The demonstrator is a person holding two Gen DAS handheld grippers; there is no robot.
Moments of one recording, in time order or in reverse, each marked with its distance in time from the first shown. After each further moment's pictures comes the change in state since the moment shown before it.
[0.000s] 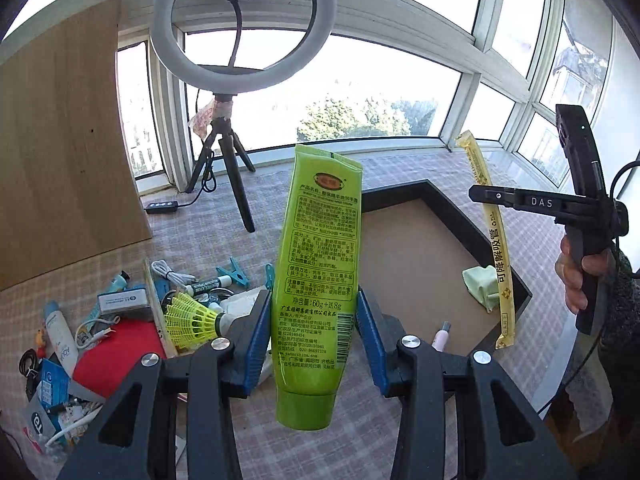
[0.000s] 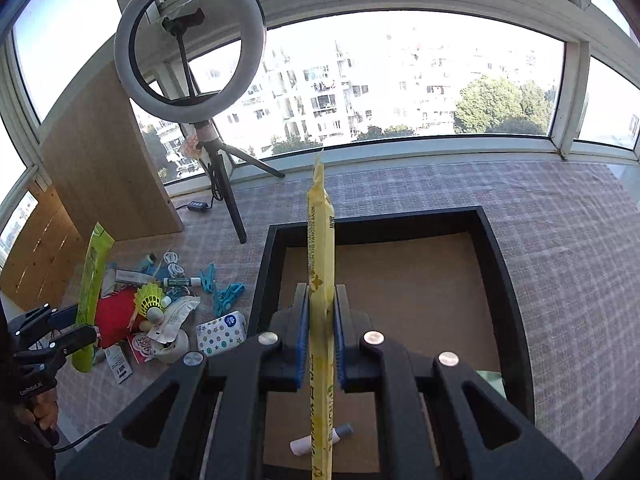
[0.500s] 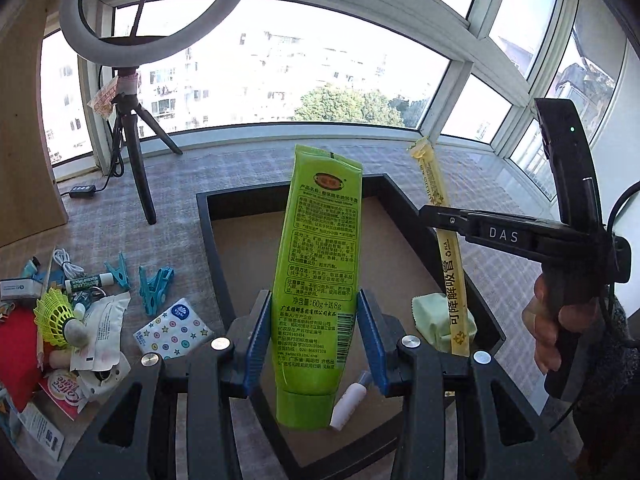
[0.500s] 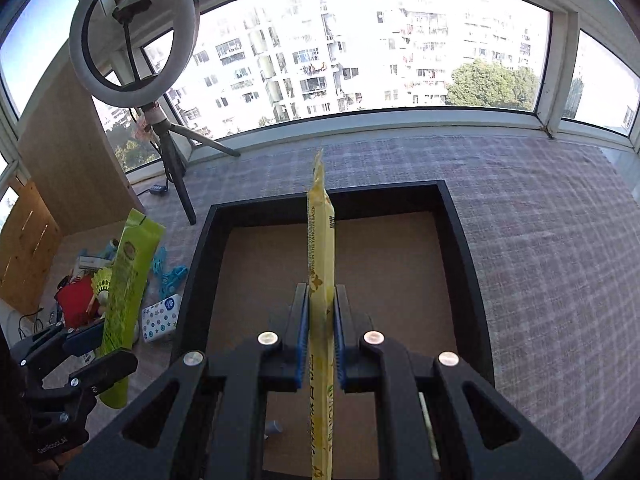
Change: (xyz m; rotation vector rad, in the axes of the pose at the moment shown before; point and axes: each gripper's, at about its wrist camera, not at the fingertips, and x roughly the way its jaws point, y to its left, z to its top) left arm 0.080 -0.103 0.025 -0.080 0.027 -0.049; right arm 0.033 -0.058 0.000 -0.002 0.074 -0.022
